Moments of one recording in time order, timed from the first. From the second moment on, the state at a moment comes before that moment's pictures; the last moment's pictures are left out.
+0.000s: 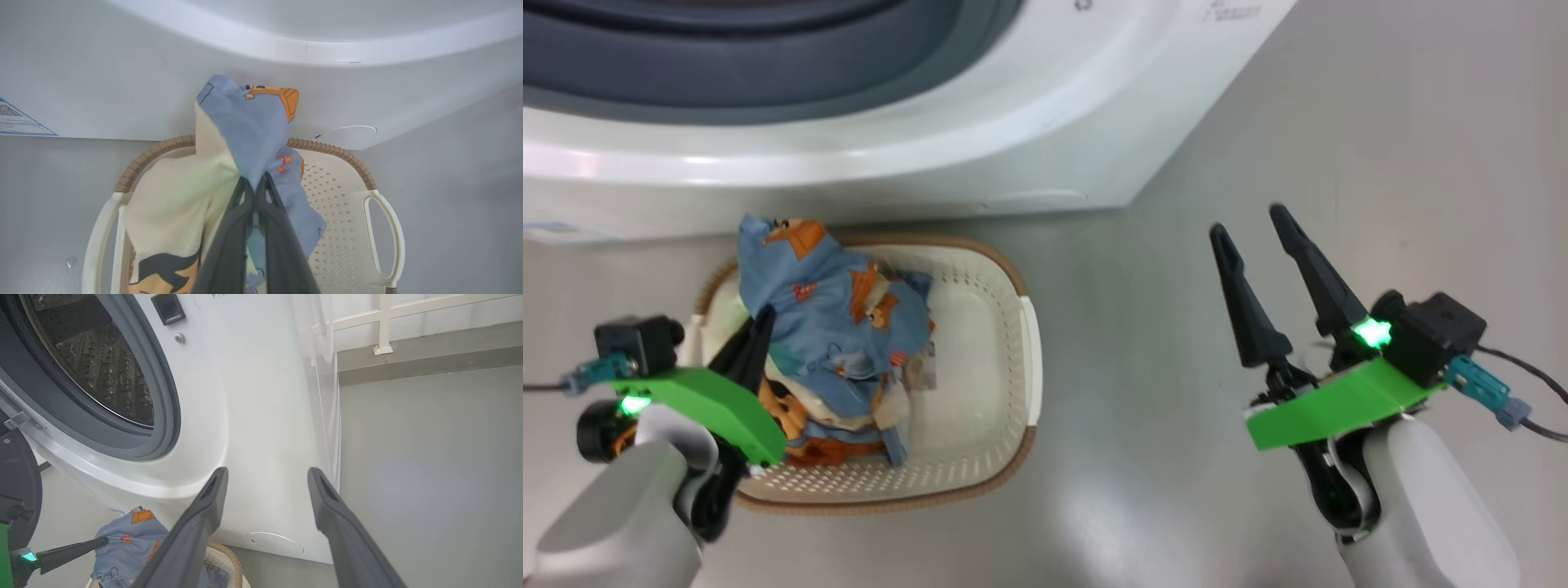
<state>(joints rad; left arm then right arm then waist) -0.75 0.40 -0.94 0.83 -1.13 -0.13 -0.25 -0.39 -0.10 0.20 0.14 0.38 0.13 -0.26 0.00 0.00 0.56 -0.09</state>
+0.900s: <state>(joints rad) -0.38 0.33 -0.45 0.37 -0.83 -0.13 -0.25 -0.20 -0.16 0.12 0.14 0.44 0.13 -0.26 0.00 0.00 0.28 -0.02</state>
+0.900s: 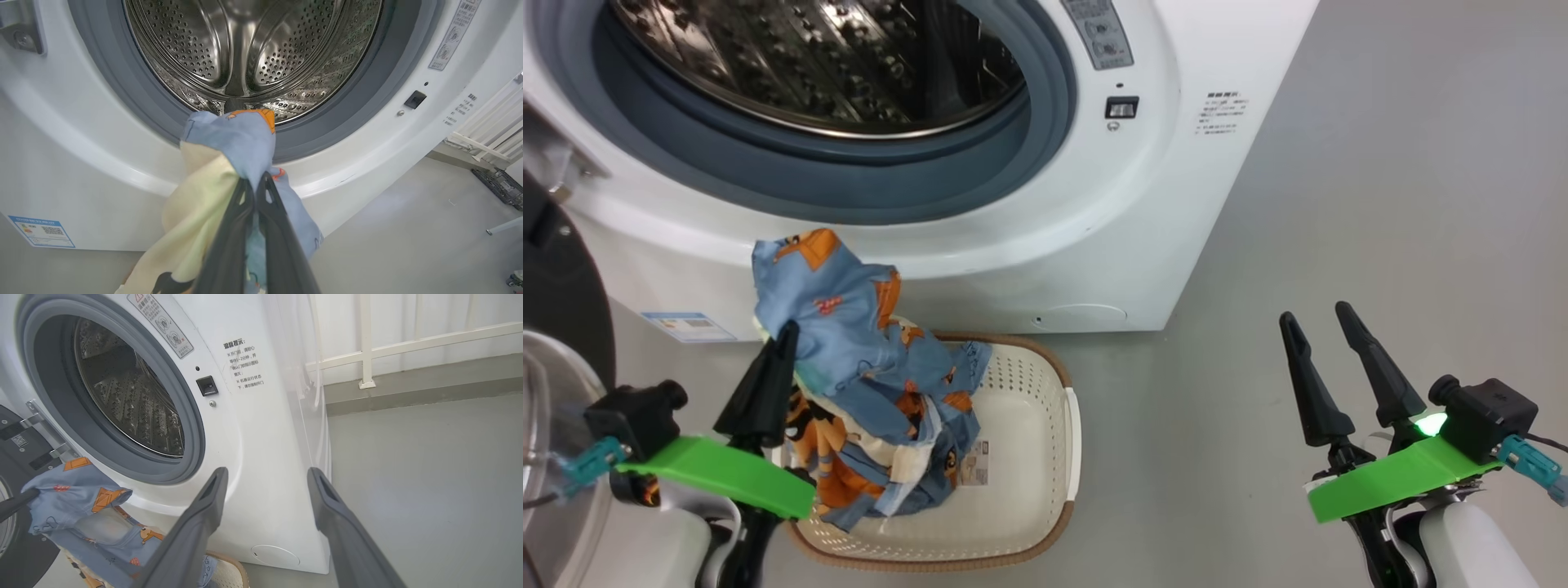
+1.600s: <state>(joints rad) -0.08 0.30 -0.22 -0.05 -0.69 -0.13 -0.25 -0.14 -0.17 0.08 0.13 0.44 0.13 -0.26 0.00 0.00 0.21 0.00</state>
